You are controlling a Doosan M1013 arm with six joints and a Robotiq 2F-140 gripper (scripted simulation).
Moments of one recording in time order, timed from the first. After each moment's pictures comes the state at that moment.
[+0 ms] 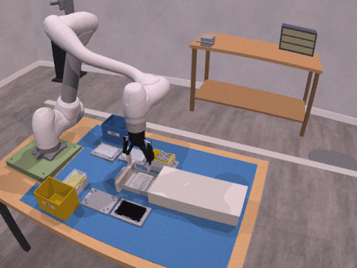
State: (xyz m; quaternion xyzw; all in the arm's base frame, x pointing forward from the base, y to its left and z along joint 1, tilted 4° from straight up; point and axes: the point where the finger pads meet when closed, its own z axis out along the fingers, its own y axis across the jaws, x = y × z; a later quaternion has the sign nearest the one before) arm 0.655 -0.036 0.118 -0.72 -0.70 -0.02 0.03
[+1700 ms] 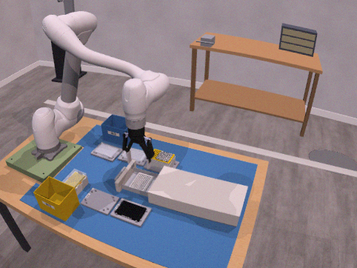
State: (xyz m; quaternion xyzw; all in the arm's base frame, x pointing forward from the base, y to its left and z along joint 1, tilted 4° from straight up) arm 0.655 -0.037 0.136 -0.72 -0.70 -0.02 0.03
